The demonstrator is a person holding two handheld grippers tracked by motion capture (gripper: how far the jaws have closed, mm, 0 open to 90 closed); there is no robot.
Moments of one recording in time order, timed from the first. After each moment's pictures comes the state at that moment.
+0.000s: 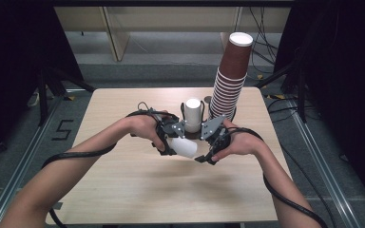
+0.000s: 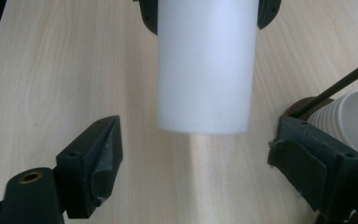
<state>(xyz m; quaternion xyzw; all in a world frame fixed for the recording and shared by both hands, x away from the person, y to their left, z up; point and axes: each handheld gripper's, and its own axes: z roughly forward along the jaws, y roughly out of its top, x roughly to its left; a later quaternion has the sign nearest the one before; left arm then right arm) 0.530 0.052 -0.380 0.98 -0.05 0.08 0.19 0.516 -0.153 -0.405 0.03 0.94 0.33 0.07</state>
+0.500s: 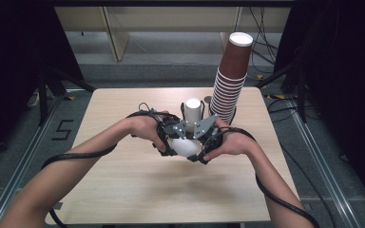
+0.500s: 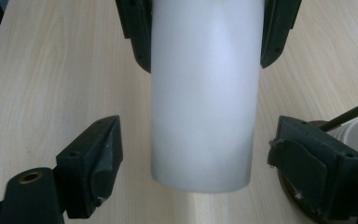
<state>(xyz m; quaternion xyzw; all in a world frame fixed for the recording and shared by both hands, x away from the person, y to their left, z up) 0.527 0.051 -0.377 0.98 -0.05 0.08 0.18 0.516 -0.131 -0.405 0.03 0.94 0.35 0.07</state>
